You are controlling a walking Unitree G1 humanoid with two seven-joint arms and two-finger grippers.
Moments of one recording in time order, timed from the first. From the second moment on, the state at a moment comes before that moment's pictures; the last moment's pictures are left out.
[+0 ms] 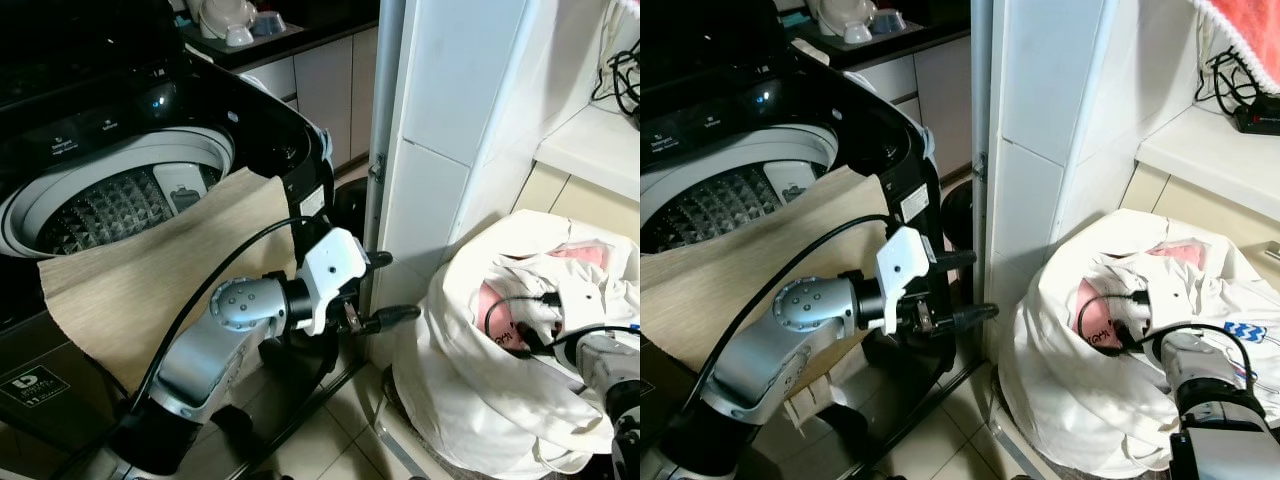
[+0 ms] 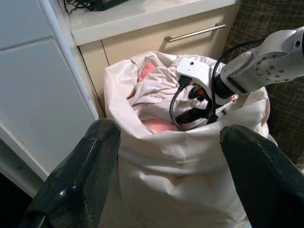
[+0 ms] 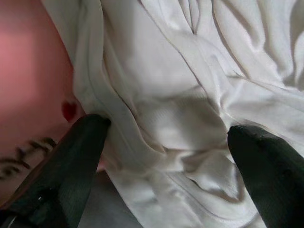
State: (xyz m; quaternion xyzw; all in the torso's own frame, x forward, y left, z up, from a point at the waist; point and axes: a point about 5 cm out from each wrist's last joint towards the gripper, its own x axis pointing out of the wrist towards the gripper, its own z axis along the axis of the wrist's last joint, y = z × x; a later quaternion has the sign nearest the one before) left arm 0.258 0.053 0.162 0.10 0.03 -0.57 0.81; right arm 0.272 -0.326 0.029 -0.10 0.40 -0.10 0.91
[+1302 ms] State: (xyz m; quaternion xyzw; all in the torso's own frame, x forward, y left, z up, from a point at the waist) left arm 0.251 0.052 0.161 0.09 0.06 -0.60 0.80; right arm 0.261 -0.326 0.019 -0.05 0.44 -0.11 0.89
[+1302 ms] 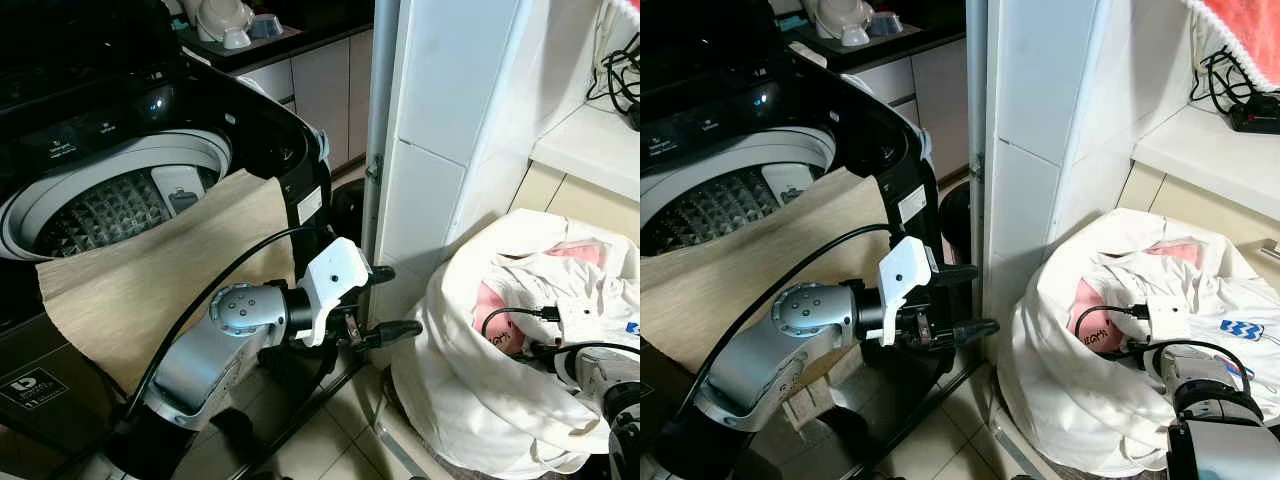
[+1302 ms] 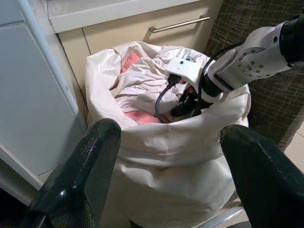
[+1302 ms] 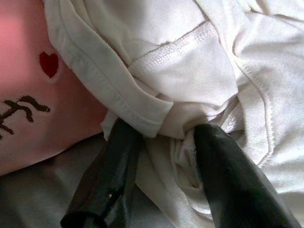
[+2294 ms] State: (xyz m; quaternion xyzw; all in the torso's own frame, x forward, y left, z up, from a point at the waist) left arm 0.268 0.048 0.166 0.05 0.03 -0.55 0.83; right arm 0.302 -0.345 0.116 0.14 0.20 -0.09 0.97
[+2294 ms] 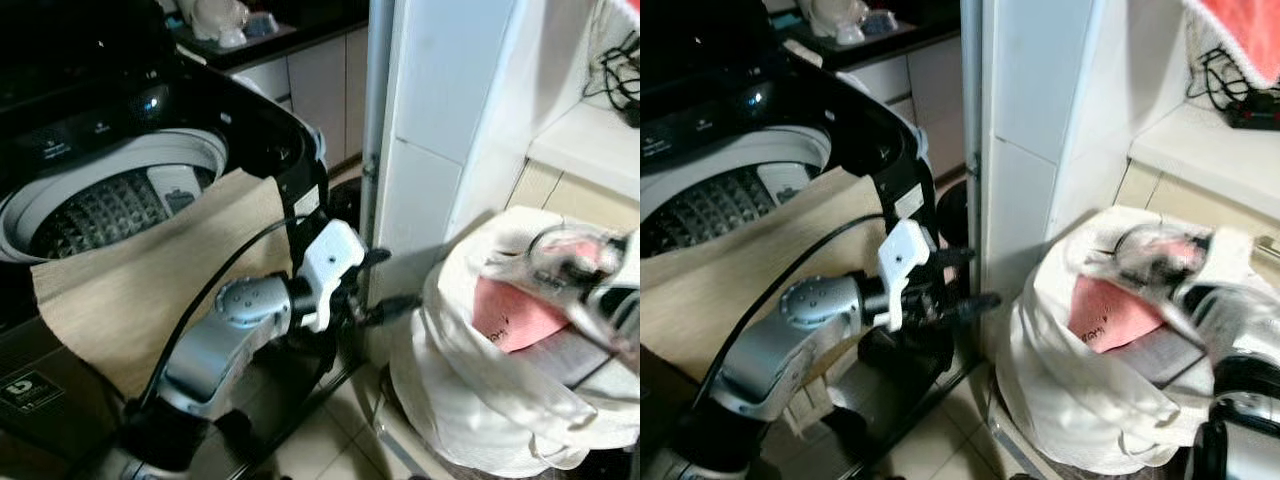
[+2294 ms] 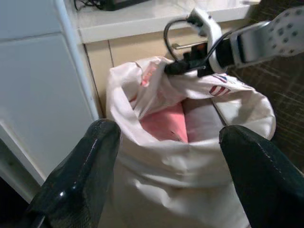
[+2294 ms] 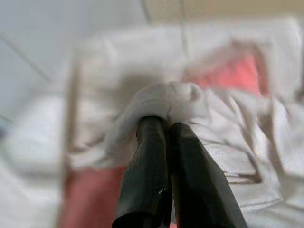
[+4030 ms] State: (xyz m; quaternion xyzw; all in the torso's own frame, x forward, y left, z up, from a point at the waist) left arm 0.283 0.001 0.223 -0.08 -0.09 -0.58 0.81; right arm 0.250 -0.196 0.302 0.22 -0.05 0.42 0.88
